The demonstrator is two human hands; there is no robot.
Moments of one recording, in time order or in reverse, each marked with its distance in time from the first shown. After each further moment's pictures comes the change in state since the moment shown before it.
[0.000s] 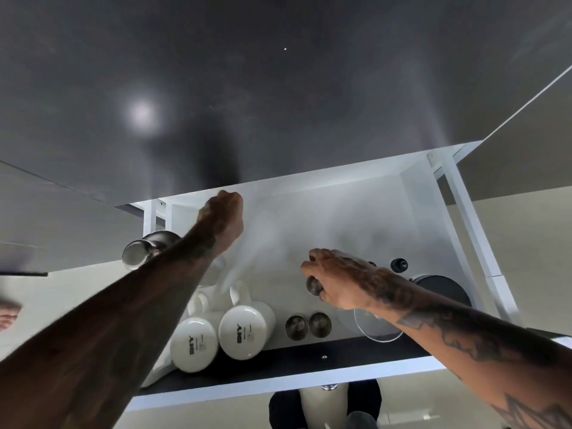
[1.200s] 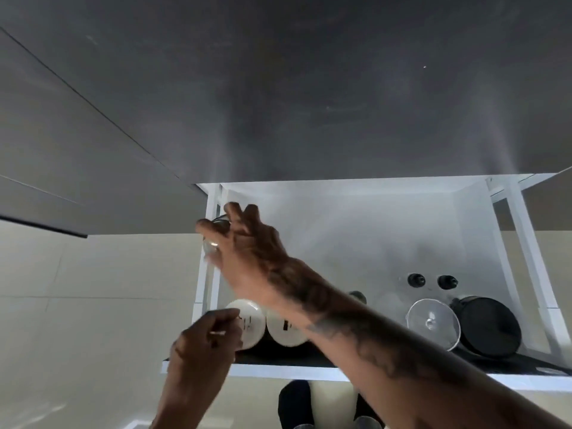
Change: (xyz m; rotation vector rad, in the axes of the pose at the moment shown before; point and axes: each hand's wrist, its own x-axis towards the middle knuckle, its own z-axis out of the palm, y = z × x) left_hand -0.218 -0.080 0.035 -1.072 0.003 -0.536; right_hand 0.060 -0.204 -0.066 0.087 0.414 -0.179
